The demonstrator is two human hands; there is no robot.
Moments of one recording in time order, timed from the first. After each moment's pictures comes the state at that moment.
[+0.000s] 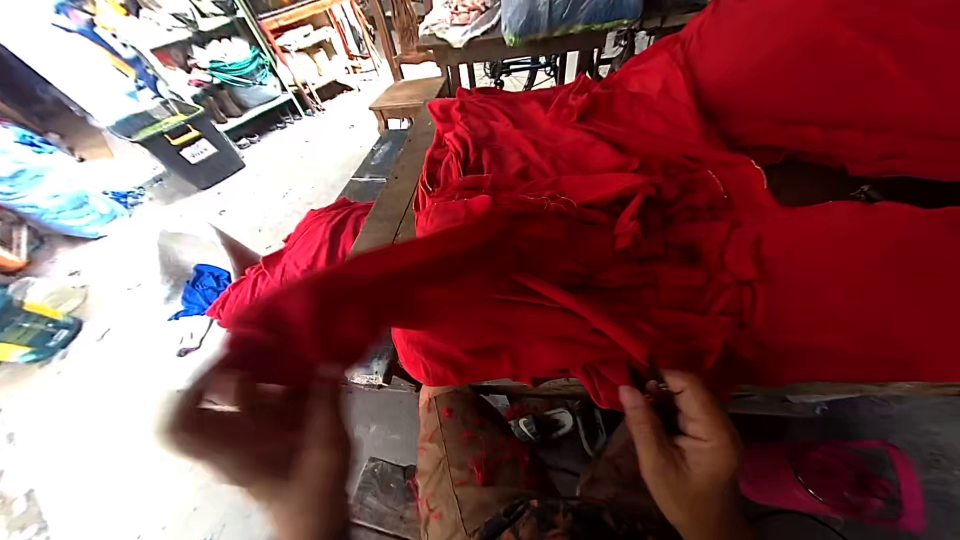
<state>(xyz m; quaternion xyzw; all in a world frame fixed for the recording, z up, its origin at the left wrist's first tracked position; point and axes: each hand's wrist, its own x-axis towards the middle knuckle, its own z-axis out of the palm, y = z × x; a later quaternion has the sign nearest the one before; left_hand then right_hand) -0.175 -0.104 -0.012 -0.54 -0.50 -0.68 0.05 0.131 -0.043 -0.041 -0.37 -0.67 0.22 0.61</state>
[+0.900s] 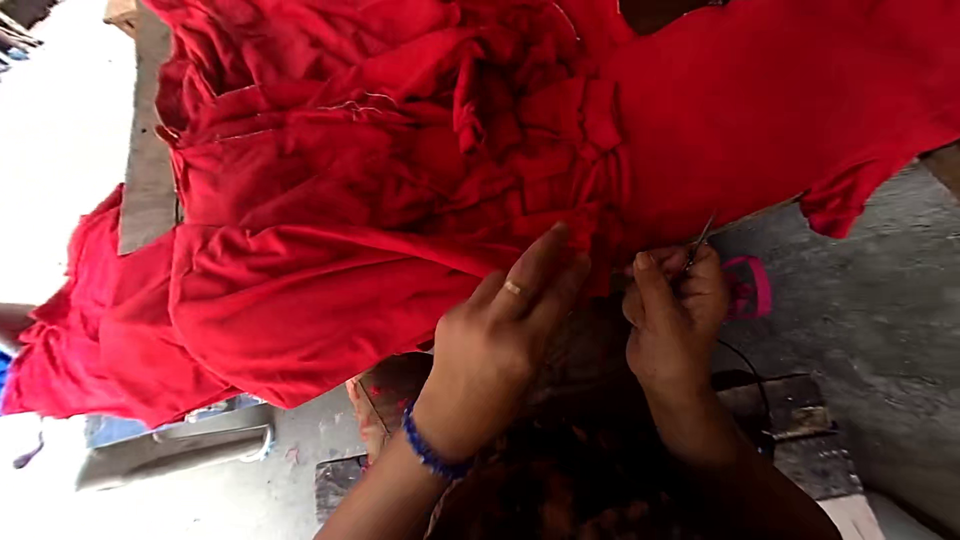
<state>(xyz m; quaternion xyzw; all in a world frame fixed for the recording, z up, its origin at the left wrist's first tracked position) 0.030 -0.014 -0.017 -0.88 -0.35 -0.34 -0.02 0.212 -0.032 -0.076 -0.48 -0.40 0.32 0.71</state>
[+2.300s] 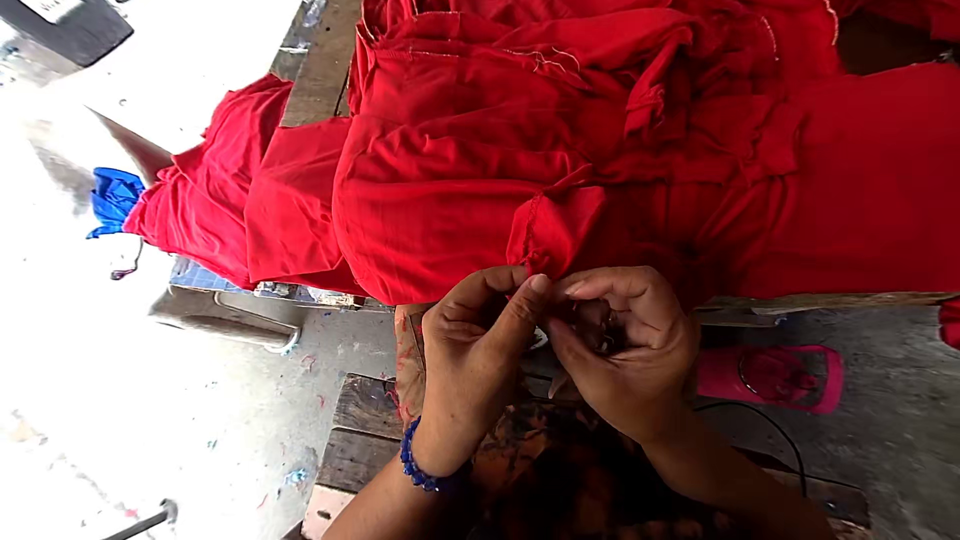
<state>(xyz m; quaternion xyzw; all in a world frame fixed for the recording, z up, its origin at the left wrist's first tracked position) -0.027 -0.077 -0.017 -0.43 -0.45 -0.67 -0.41 0.105 -0.040 -0.036 -0.23 -0.67 0.38 0.60</state>
